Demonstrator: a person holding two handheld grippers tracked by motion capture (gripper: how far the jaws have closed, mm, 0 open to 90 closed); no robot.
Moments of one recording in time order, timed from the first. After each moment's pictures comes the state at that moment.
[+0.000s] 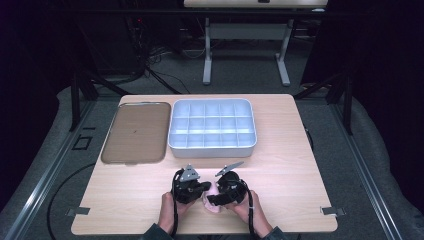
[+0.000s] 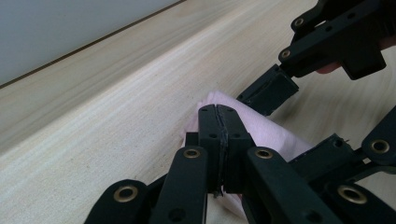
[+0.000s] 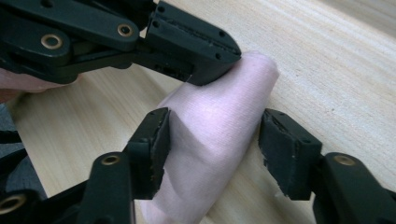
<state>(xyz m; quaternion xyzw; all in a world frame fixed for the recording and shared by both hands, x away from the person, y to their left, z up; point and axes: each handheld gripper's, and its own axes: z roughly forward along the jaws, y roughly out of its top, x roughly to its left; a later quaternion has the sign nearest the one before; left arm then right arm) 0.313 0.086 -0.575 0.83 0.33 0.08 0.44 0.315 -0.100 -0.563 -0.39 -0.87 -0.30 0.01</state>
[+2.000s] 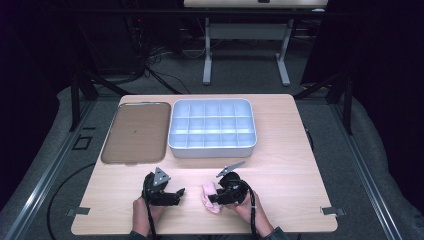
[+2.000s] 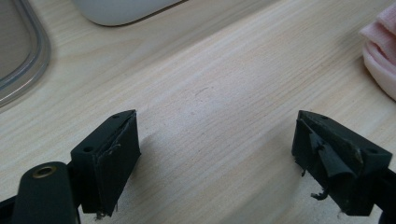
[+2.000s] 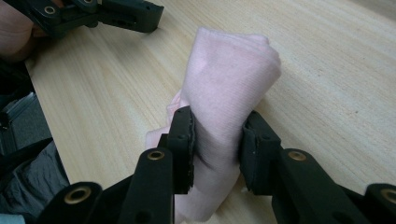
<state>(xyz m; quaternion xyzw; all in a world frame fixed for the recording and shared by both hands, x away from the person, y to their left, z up) 0.308 0.165 -0.591 0.82 0.40 0.18 0.36 0.315 -0.104 -0.566 -0.37 -0.87 -0.33 0.04</state>
